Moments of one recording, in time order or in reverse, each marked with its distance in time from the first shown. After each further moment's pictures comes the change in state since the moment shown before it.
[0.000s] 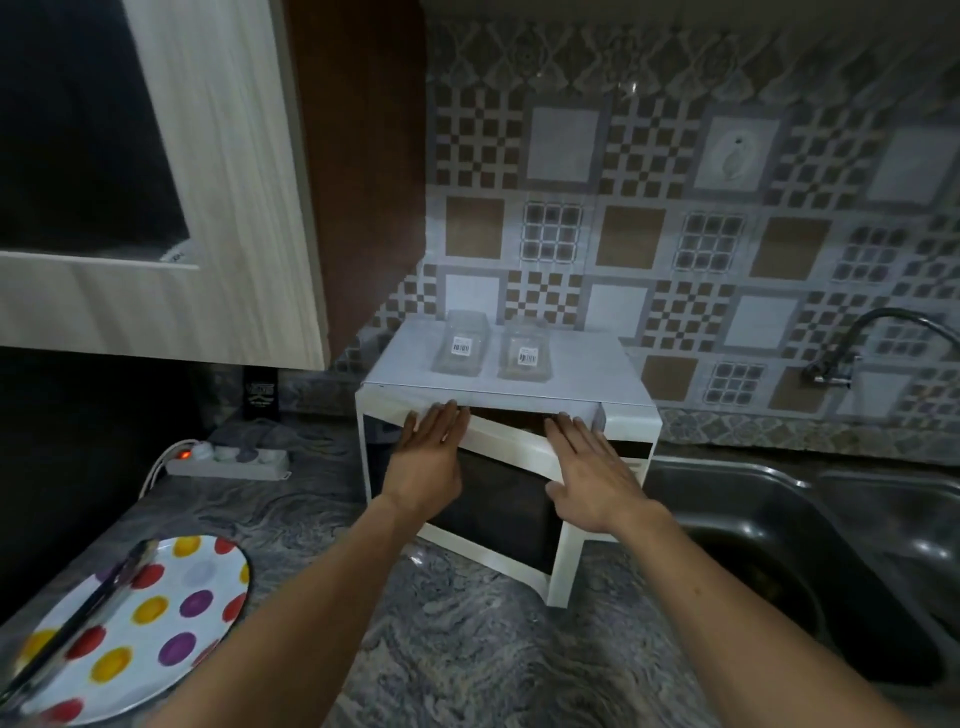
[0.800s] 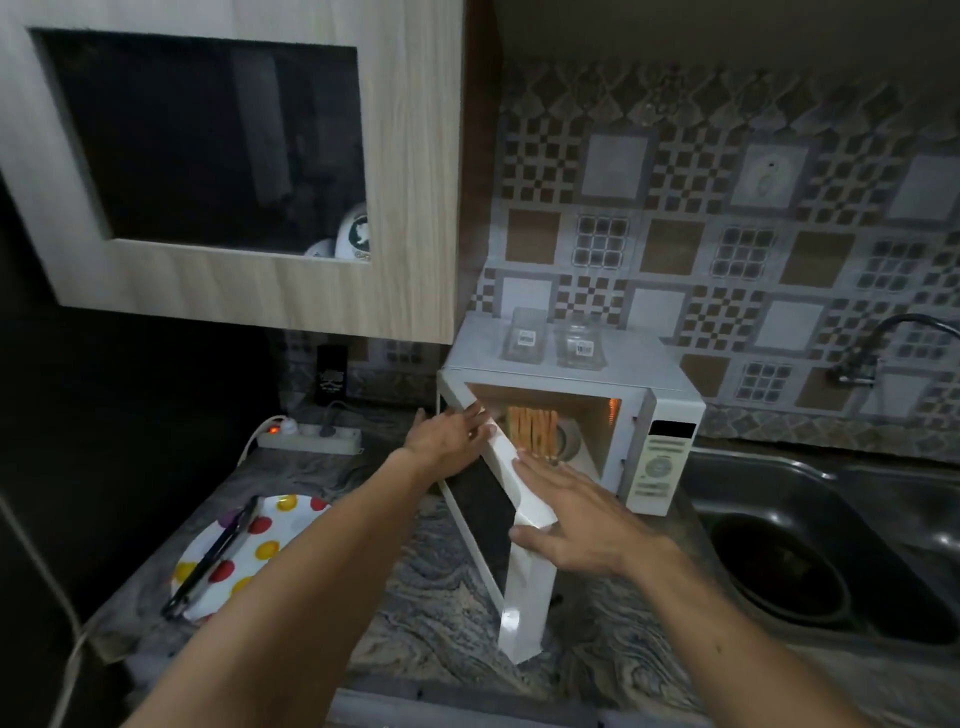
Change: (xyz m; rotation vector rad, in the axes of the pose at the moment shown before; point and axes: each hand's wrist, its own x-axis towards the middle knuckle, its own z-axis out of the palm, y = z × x) left_hand -0.062 -0.058 -0.088 -0.267 -0.342 -0.143; right_hand -0.095 -0.138 -0.009 0.173 -0.053 -0.273
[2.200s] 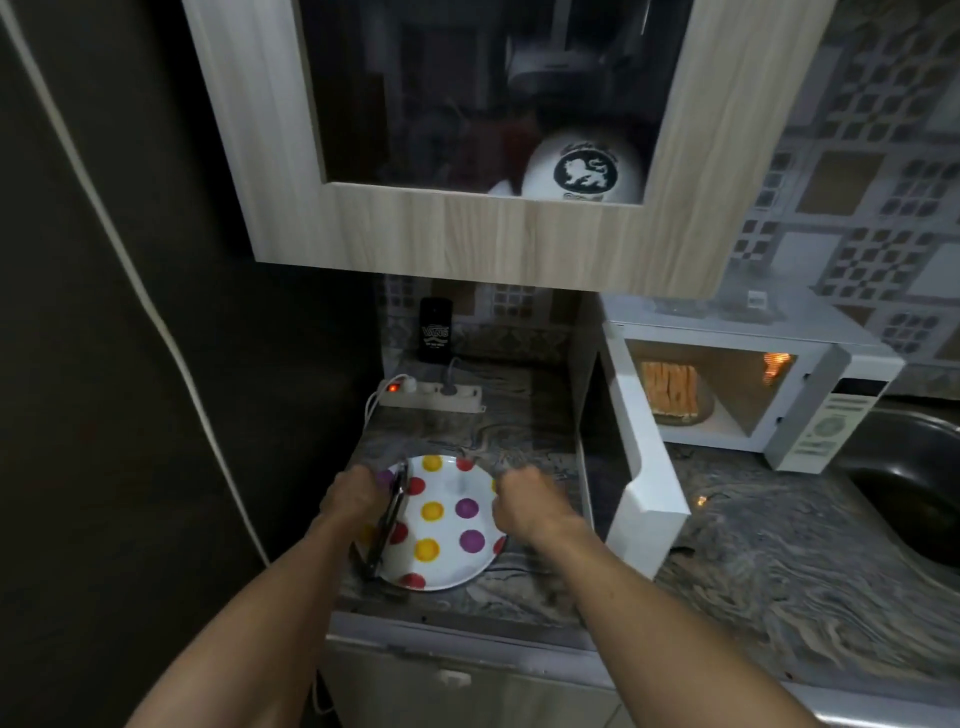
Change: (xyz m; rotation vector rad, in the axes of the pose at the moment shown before) left_hand -0.122 -0.375 0.030 -0.237 -0.063 -0.663; right_hand 0.197 -0.254 0.146 0.009 -0.156 0.432
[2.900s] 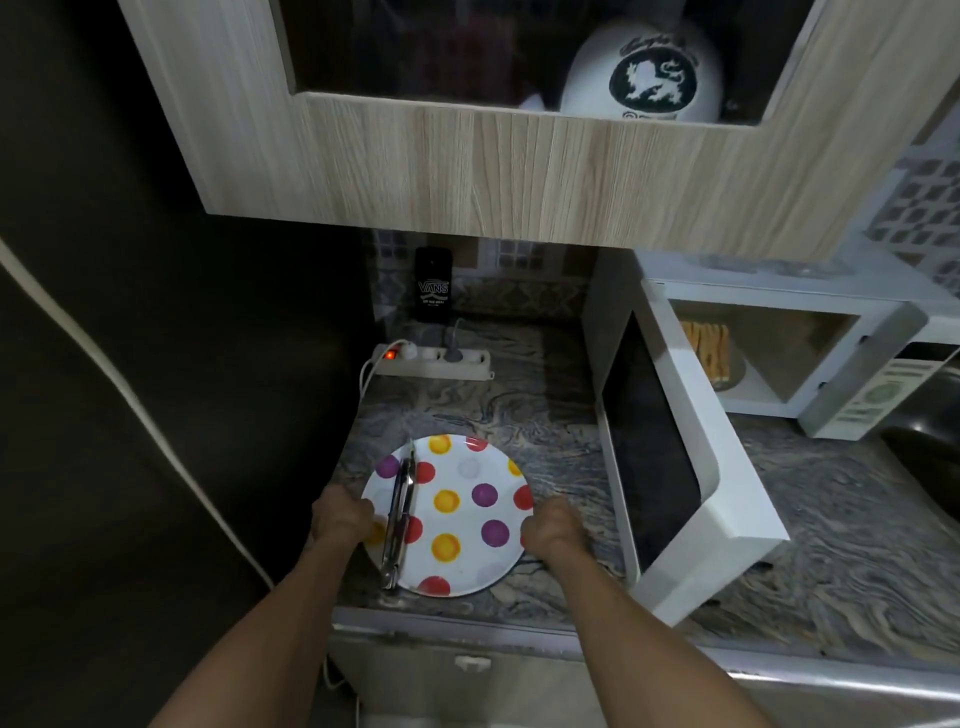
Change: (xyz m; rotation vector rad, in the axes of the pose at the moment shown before) left_hand 0.045 -0.043 0.046 -0.258 0.014 -0.283; right_hand 0.063 0.022 0.109 0.613 -0.050 0.593
